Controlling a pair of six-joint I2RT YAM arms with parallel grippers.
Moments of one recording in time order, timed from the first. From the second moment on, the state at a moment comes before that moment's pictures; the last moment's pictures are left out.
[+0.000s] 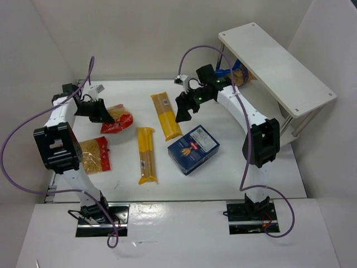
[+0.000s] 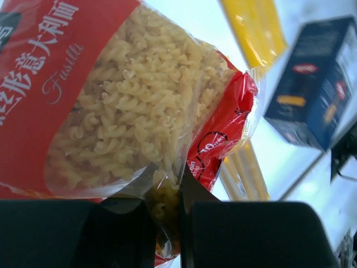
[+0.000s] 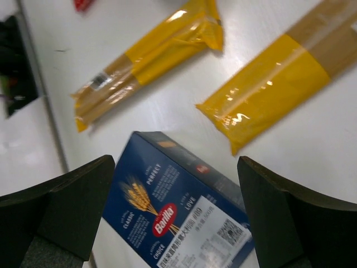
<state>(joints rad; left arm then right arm) 0.33 1.89 1.52 -0.87 0.80 0.30 0.44 1.94 1.85 -0.86 -0.70 -0.37</state>
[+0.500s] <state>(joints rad) 0.10 1.77 1.51 -1.25 0.87 0.65 0.41 2.15 1.84 -0.90 -1.38 -0.40</state>
